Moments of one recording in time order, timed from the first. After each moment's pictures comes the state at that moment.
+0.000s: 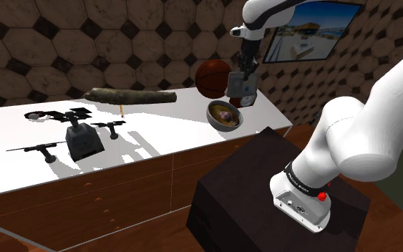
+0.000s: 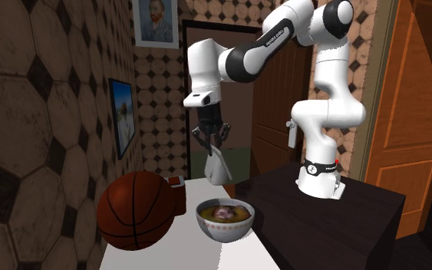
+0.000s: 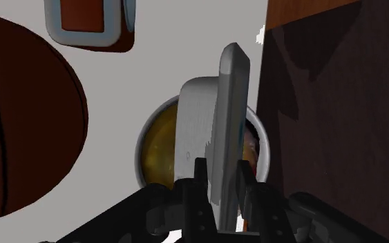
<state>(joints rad) 0.52 -0.13 -0.83 -2.28 -0.17 2.04 -1.44</state>
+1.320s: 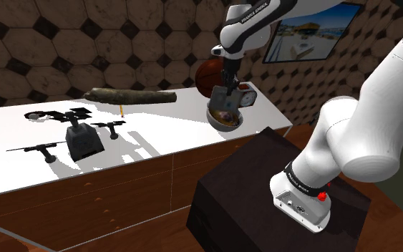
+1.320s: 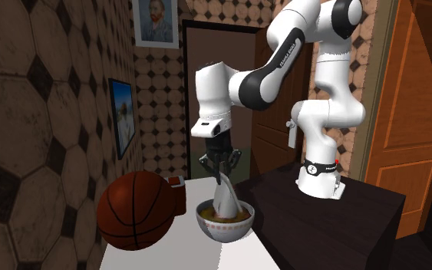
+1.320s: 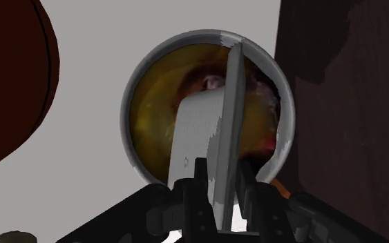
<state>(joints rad) 0.58 0.03 -0.77 -2.35 -0.02 2.23 -1.40</state>
